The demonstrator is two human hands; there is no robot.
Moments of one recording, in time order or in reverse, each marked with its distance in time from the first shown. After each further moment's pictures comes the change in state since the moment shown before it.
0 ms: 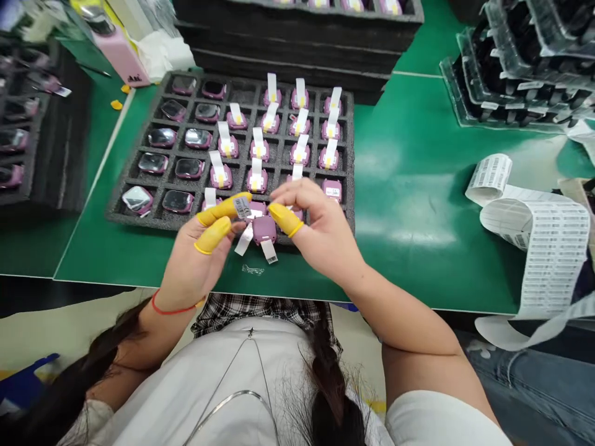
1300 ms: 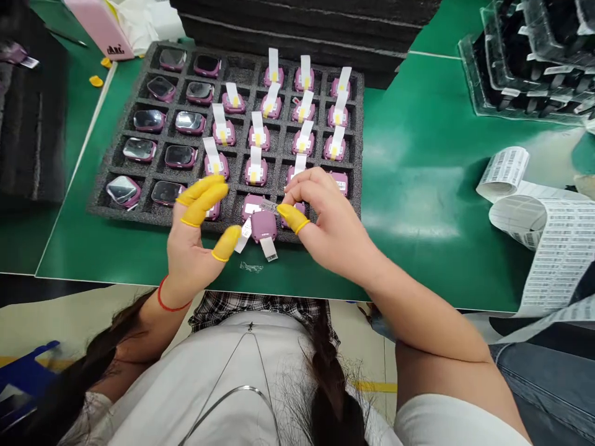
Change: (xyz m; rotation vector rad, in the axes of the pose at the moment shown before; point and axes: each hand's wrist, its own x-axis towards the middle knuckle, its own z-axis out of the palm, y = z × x) left_hand 0.001 -0.017 -0.018 0.782 0.025 0.476; right_hand 0.009 0.007 -0.010 -0.252 -0.103 -0.035
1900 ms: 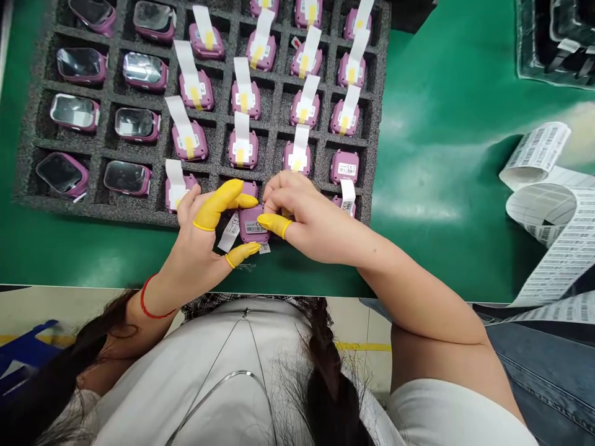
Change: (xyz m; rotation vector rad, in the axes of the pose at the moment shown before) left_hand -0.002 -0.006 0.011 0.097 -0.369 -0.020; right_hand 0.021 0.030 0.009 0.072 -0.452 0.070
